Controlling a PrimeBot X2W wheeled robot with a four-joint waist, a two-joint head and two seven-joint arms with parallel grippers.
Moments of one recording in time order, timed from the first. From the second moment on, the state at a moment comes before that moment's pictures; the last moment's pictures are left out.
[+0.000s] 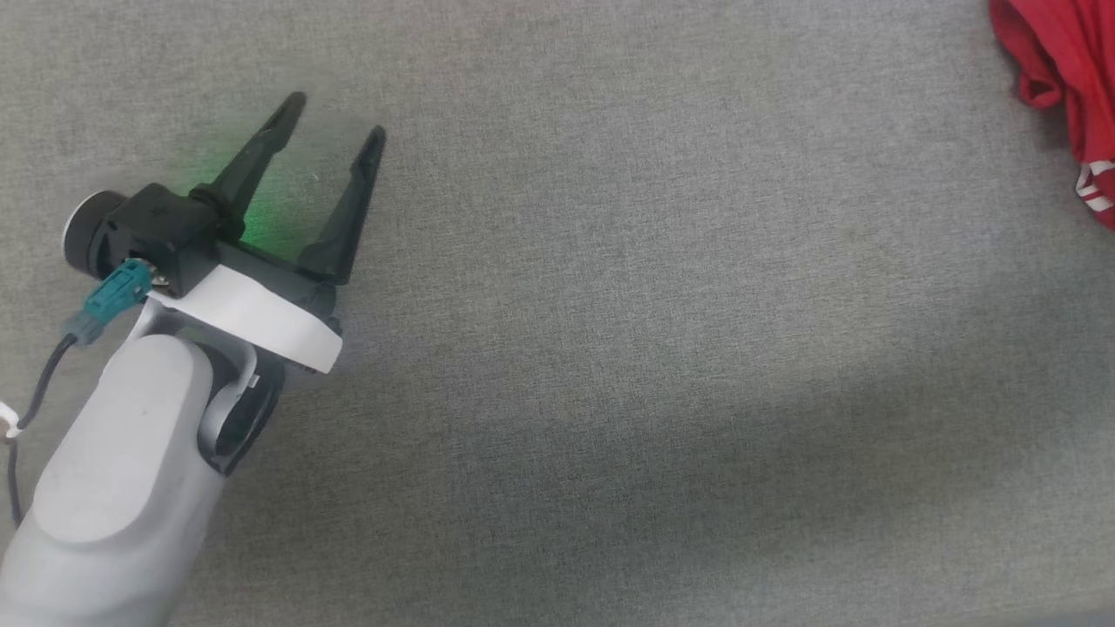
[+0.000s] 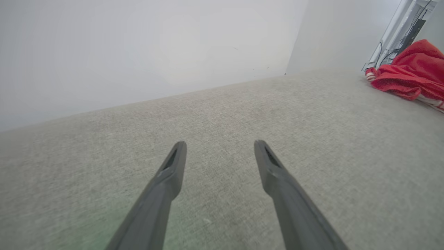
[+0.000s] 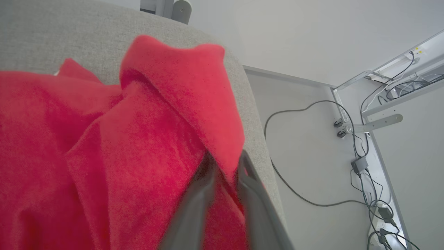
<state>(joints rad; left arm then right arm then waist) -0.62 0.44 -0.35 0.26 -0.45 -0.13 -0.26 -1.09 -0.60 0.03 0.98 0.12 0.13 0.15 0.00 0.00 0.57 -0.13</state>
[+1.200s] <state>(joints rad) -0.31 0.35 -0.01 0.25 -0.39 -0.13 -0.26 -0.86 -0.43 0.13 0.97 0.28 0.13 -0.23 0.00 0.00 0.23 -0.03</state>
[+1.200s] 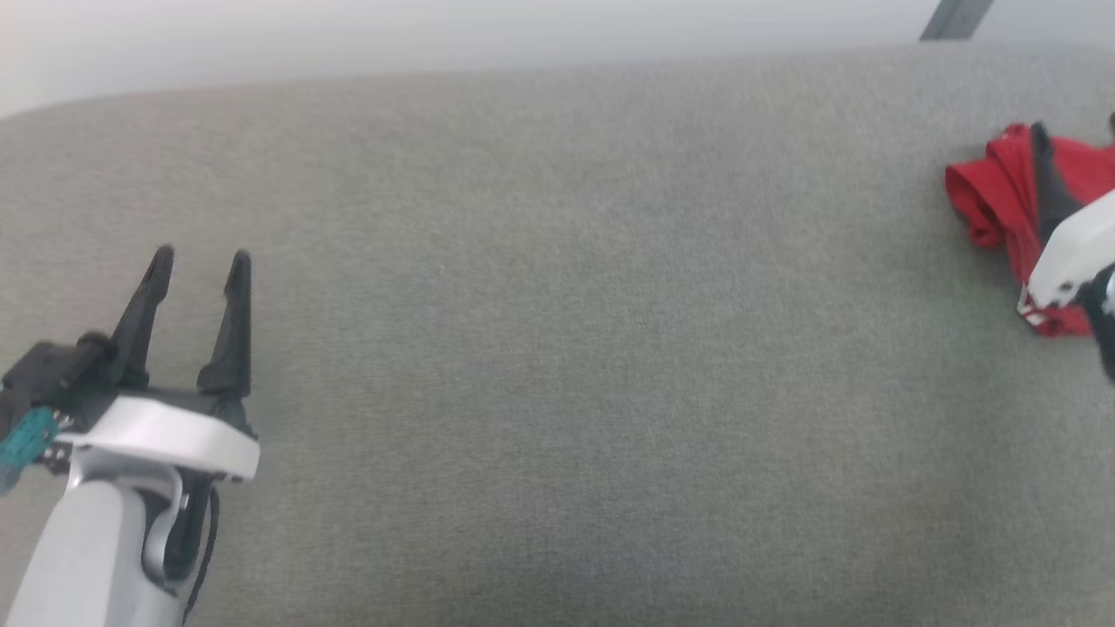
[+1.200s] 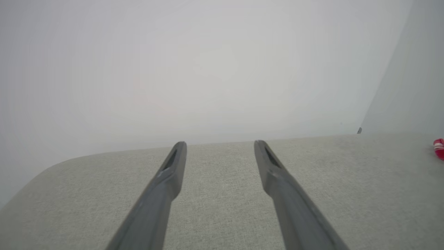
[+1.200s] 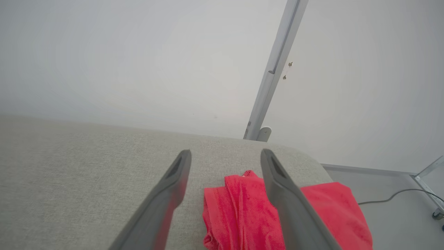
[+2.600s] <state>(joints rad) 0.02 0.30 0.18 0.19 -0.34 -0.13 -0.26 -0.14 -0.16 -0.15 0.35 0.17 0.13 -0.26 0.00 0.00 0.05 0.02</state>
